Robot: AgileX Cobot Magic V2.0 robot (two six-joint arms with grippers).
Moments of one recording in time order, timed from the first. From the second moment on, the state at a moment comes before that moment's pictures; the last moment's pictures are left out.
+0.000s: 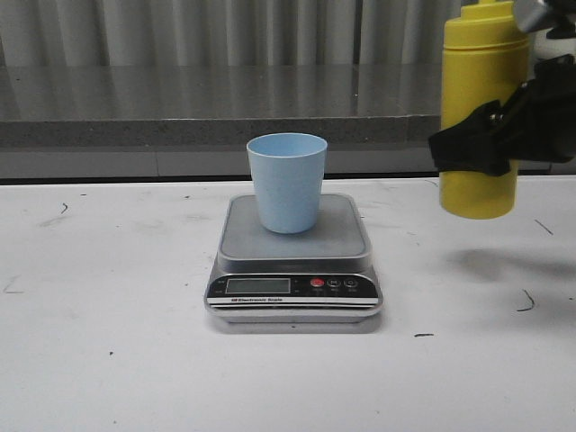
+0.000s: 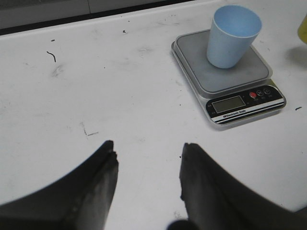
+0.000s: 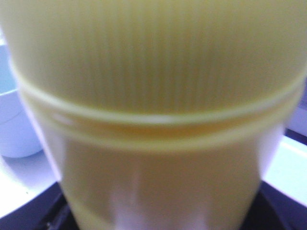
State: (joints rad) left arm -0.37 0.63 -0.67 -0.02 0.72 -0.03; right arm 0.02 1.65 -0.64 -0.73 -0.79 0.37
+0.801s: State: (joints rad) left arm -0.37 0.63 -0.67 -0.02 0.72 -0.03; right arm 0.02 1.96 -0.65 -0.48 -1.07 0.18
